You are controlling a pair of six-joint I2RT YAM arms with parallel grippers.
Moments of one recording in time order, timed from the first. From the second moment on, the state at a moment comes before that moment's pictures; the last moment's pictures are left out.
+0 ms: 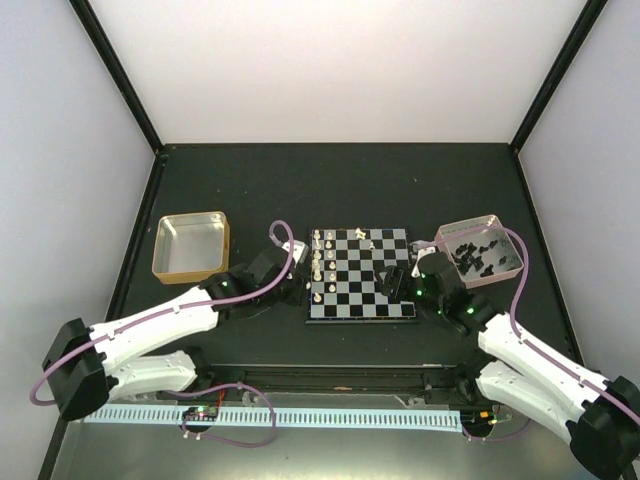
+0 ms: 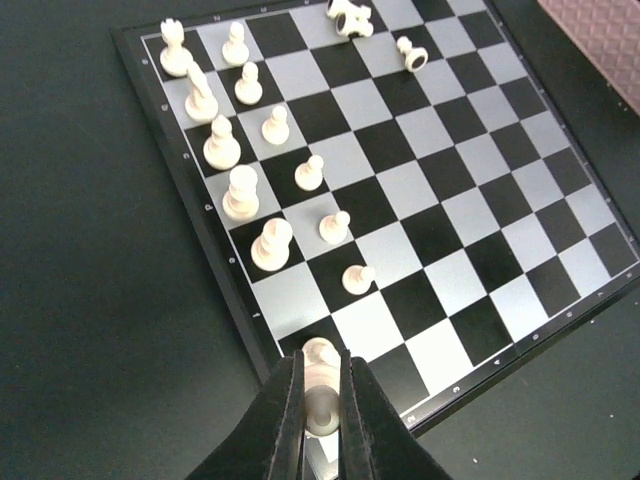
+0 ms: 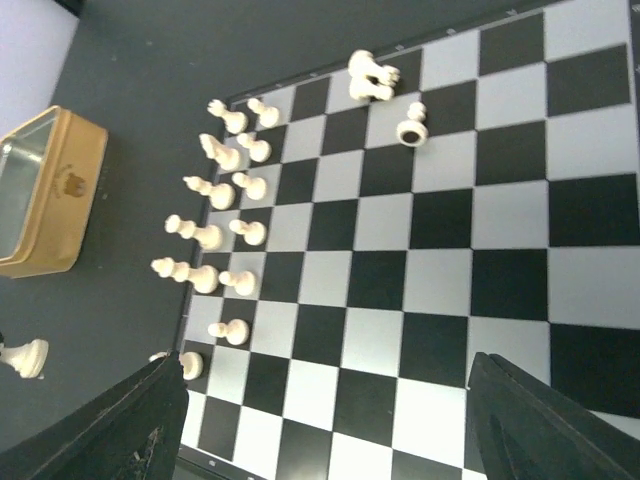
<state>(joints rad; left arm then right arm) -0.89 1.08 0.71 -0.40 -0.12 -0.52 0.65 0.83 0.46 -0.24 -0.02 0.70</state>
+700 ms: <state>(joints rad) -0.92 1.34 0.61 -0.08 -0.15 -0.58 0.65 0.87 0.41 -0.21 0.00 0.76</state>
